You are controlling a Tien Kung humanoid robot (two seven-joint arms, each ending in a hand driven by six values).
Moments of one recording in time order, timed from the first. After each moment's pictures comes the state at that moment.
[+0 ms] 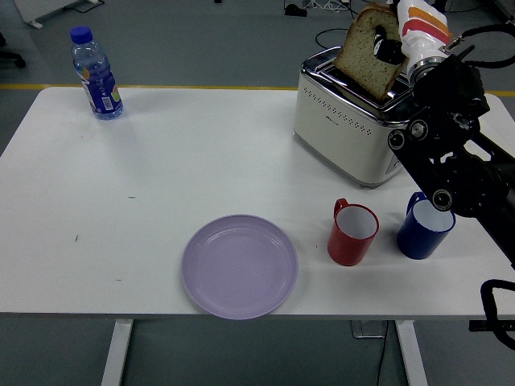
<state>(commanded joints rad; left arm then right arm) -0.10 0.03 -1.08 -0.18 1.15 0.15 0.31 1.01 -0.06 1.00 0.87 -2.02 -0.33 -0.43</state>
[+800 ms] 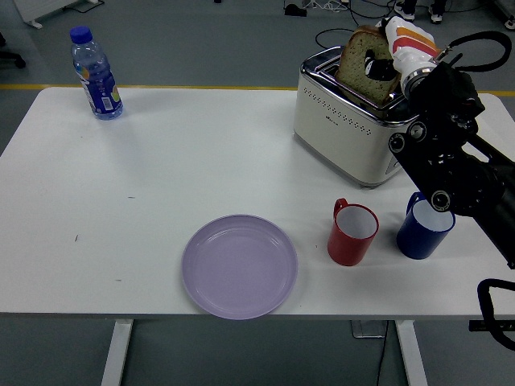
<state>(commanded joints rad) -0.10 0.03 -1.08 -0.18 1.15 0.16 0.31 1.02 -0.05 1.01 0.82 -2.01 -0.21 -0.39</state>
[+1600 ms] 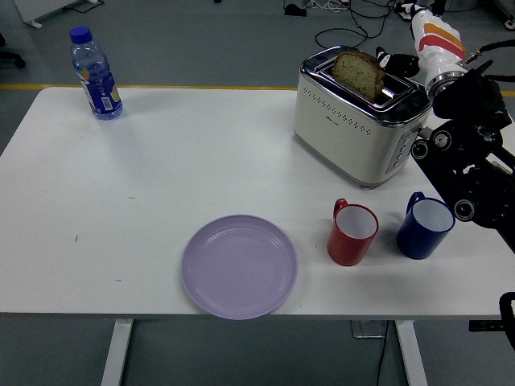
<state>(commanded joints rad) -0.09 0.03 -1.08 -0.18 1.14 0.16 0.31 0.92 -0.15 1.05 0.97 -1.98 -0.33 -0.37</state>
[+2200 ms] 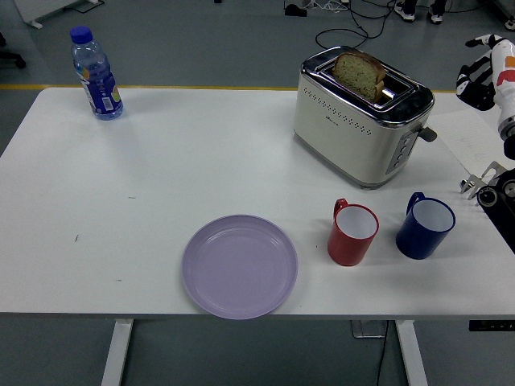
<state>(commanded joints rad) -0.07 0.02 -1.09 -0.18 1.16 0.15 0.31 0.63 -0.37 1.12 1.26 -1.96 -0.35 -0.45</state>
